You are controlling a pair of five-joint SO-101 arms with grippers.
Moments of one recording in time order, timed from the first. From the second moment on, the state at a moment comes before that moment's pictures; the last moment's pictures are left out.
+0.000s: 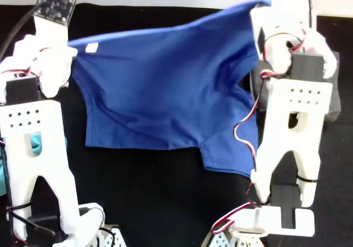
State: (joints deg) left arm -17.7 -21.4 4.8 56.1 -27.1; right arm -2.0 -4.4 -29.2 57.4 18.9
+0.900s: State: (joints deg) left arm -17.6 7.9 2.5 41.9 -27.1; right arm -2.0 28.0 -31.9 38.1 29.4
